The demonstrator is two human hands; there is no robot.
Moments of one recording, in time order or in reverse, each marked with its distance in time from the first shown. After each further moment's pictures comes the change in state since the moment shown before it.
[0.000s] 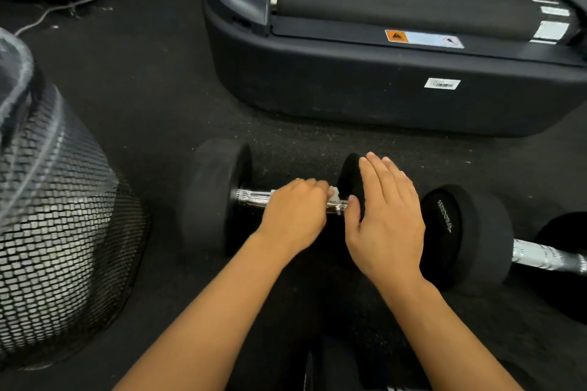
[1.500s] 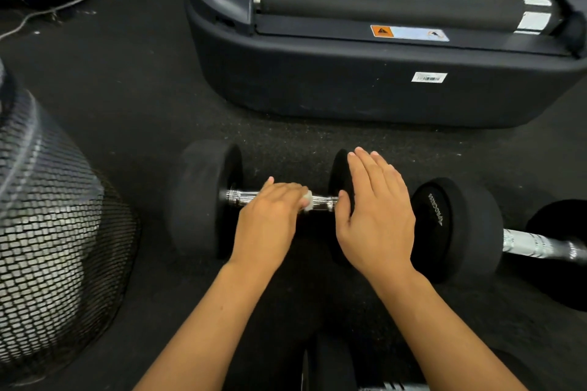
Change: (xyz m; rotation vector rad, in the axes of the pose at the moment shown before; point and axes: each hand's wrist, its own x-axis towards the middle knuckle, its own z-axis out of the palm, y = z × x) left_hand -0.028 -0.015 0.002 -0.150 0.222 -0.013; right_hand 0.003 0.000 0.003 -0.011 0.000 0.002
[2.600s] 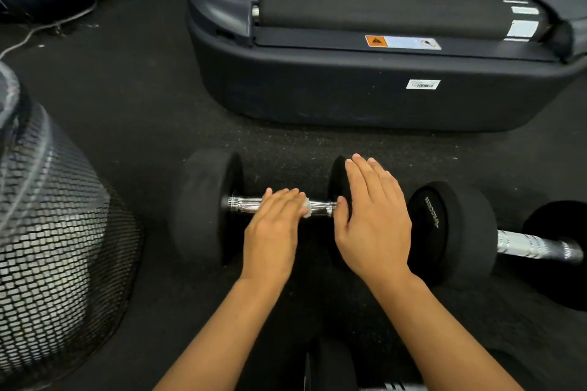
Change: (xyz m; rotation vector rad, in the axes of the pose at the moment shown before) left_hand -0.016 0.002 0.012 -0.055 0.138 -0.034; right_hand -0.002 0.000 -0.002 -0.024 0.000 -0.009
